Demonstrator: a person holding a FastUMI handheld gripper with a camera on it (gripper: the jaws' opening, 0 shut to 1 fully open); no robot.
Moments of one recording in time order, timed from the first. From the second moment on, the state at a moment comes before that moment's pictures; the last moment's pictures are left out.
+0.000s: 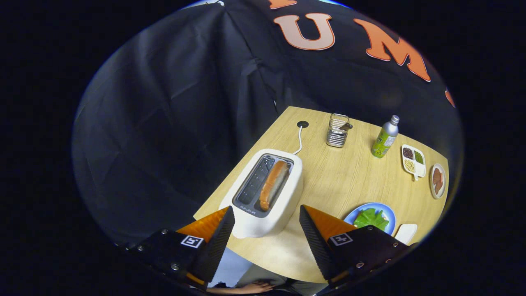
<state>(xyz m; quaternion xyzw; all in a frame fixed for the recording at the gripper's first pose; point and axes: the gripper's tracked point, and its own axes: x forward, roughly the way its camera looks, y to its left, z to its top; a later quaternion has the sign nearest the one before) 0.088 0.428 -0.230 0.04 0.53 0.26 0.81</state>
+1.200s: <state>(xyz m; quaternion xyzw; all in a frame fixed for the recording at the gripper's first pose) 0.140 0.461 -0.303 0.06 0.58 0.15 0.80</state>
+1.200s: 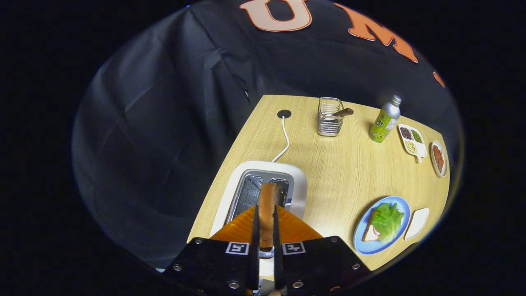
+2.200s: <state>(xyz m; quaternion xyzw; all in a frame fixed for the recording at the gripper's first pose) 0.136 0.379 -0.189 0.21 0.46 0.24 0.83</state>
